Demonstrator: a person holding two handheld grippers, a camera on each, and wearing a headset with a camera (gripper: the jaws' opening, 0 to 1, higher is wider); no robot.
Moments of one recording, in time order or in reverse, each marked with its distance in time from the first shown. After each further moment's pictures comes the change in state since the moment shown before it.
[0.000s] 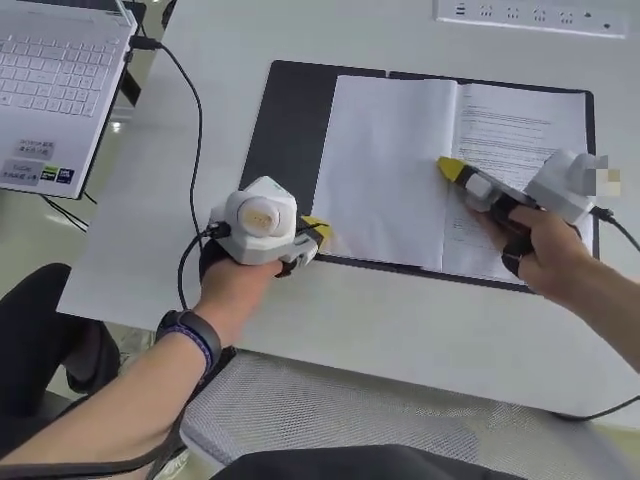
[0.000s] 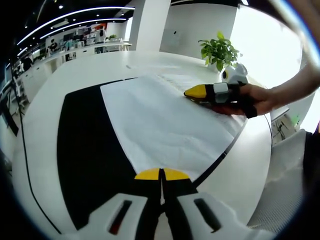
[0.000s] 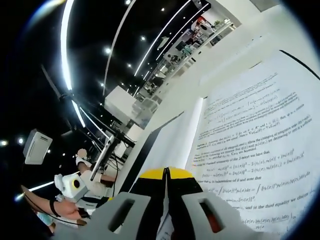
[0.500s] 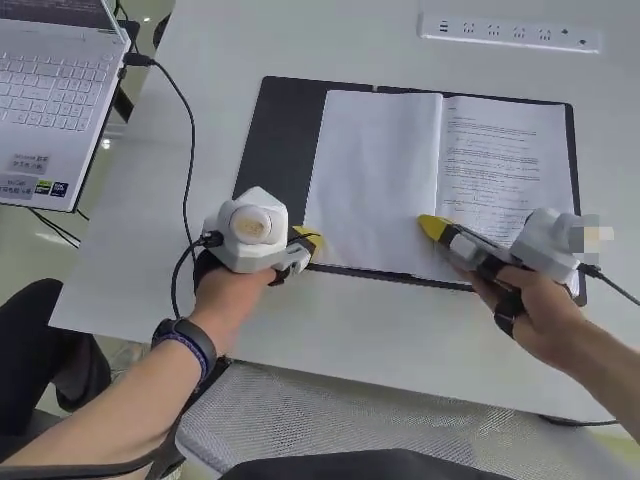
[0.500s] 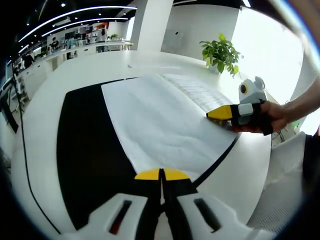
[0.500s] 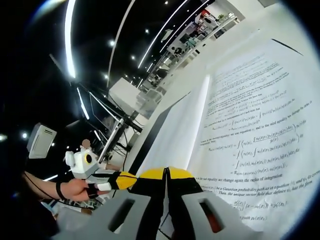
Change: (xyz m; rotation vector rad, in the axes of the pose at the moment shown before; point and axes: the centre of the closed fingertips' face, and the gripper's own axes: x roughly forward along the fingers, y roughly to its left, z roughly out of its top) left arm 0.000 0.000 -0.001 -0.018 -0.002 -0.002; right arm -0.038 0.040 -0.057 -0.006 0.072 0.030
